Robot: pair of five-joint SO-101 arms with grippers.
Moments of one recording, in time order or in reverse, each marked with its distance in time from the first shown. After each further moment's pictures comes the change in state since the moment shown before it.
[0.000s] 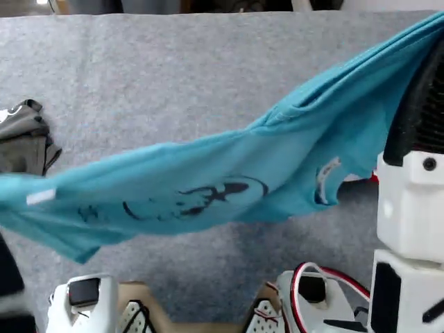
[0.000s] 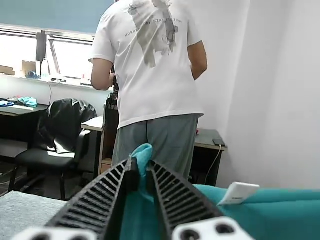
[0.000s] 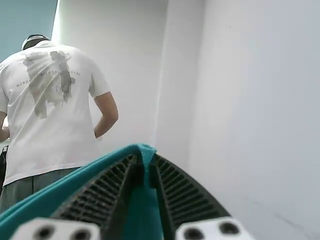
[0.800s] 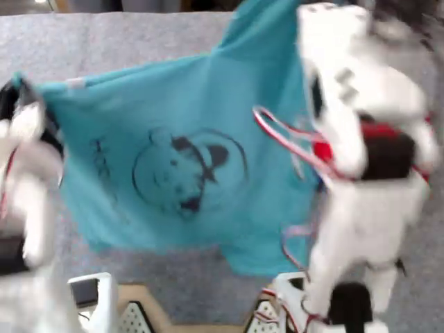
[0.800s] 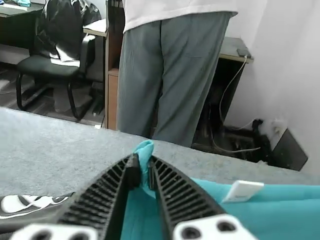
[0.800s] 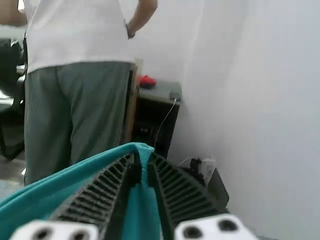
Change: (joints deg) left arm 0.0 -2.5 78.2 -56.3 0.0; right arm -9.9 18.4 34.4 -24.4 7.8
